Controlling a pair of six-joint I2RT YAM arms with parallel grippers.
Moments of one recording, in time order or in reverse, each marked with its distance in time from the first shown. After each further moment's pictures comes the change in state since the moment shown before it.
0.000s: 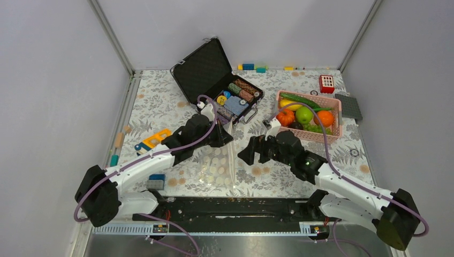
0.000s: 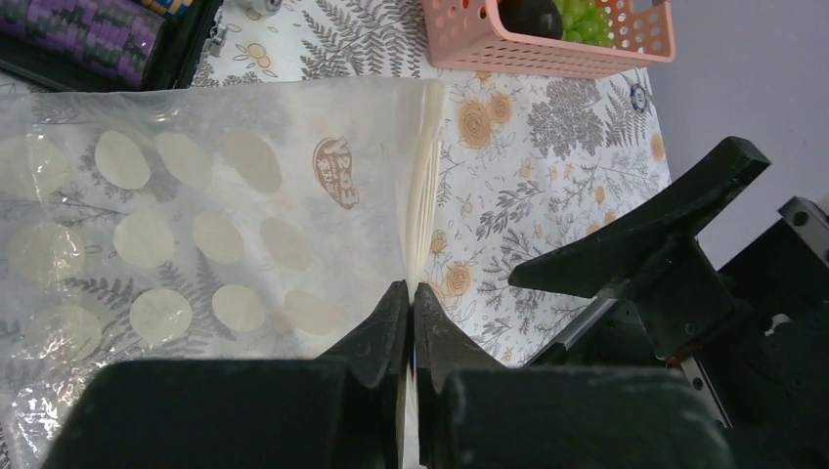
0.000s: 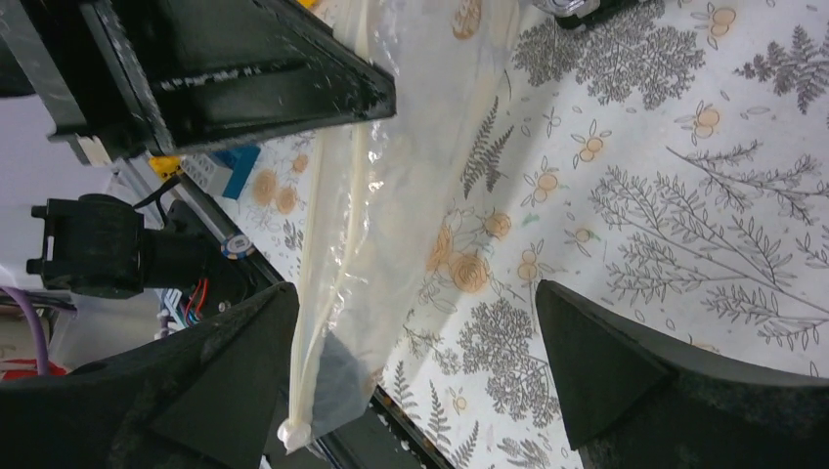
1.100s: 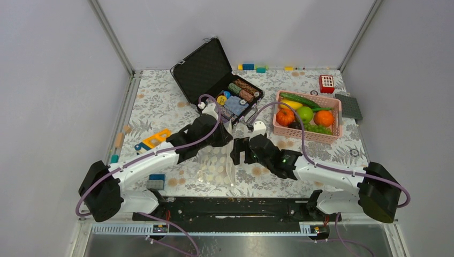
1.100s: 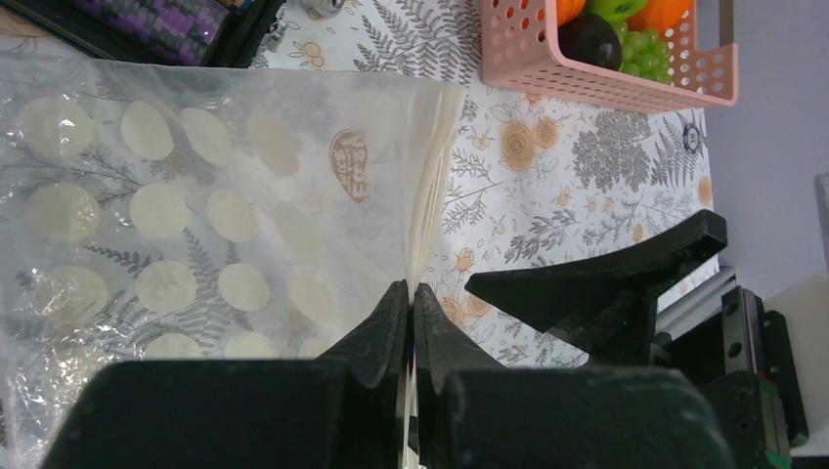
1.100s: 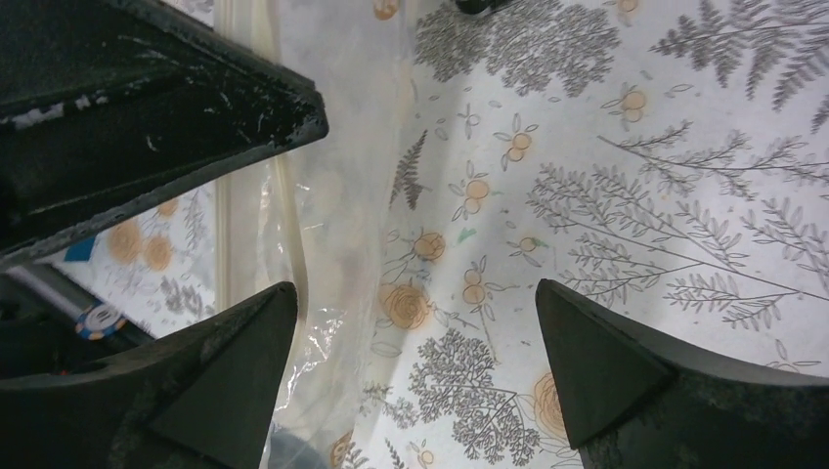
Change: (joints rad) left arm -0.055 0.049 0.066 -0.101 -0.169 -0.070; right arm 0.196 0.285 0.109 0.005 0.375 0.042
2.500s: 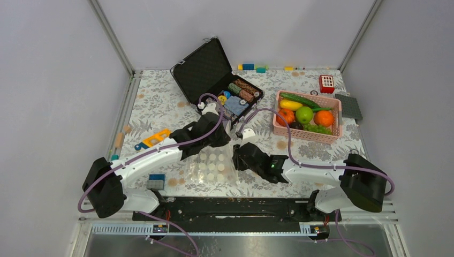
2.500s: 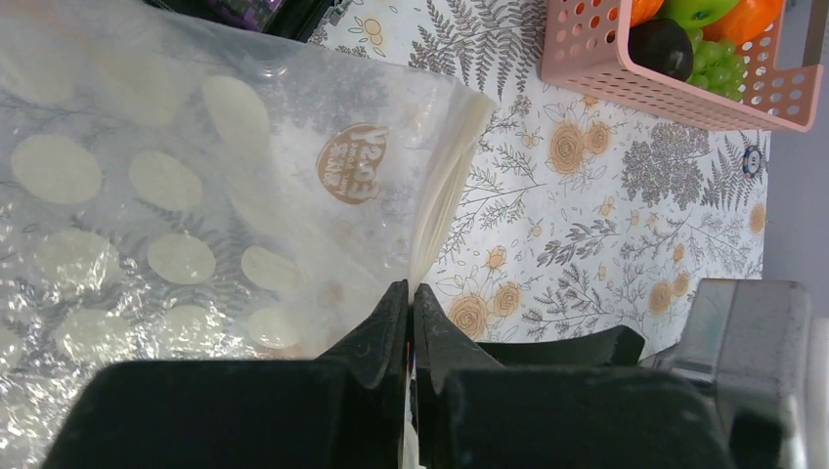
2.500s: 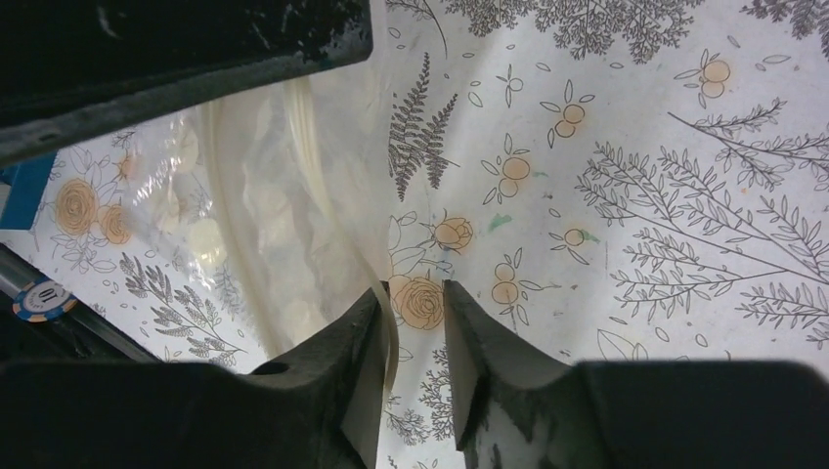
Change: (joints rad) left arm -0.021 0.050 0.100 -0.188 -0.104 -0.071; right arm 0.111 0.171 0.013 0.082 0.098 0.003
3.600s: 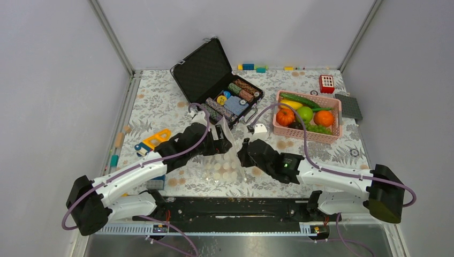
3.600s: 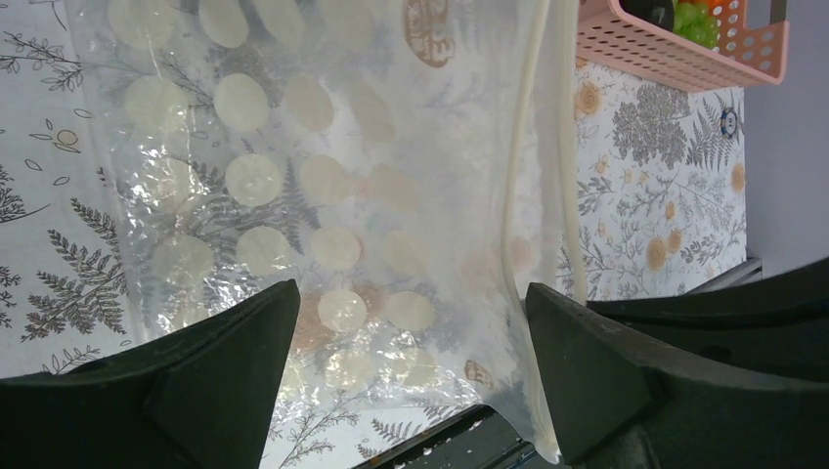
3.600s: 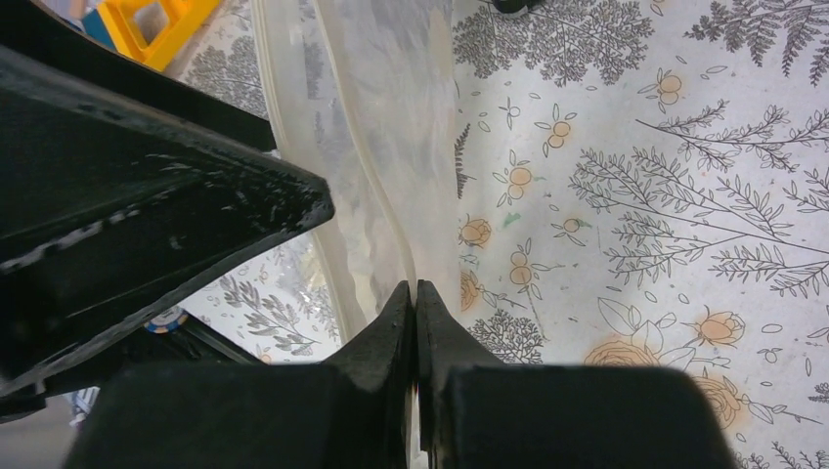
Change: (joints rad) left arm 0.000 -0.224 -0.188 0.035 0.048 0.029; right arm 0.001 -0.196 0.034 -0.159 0.038 0.116
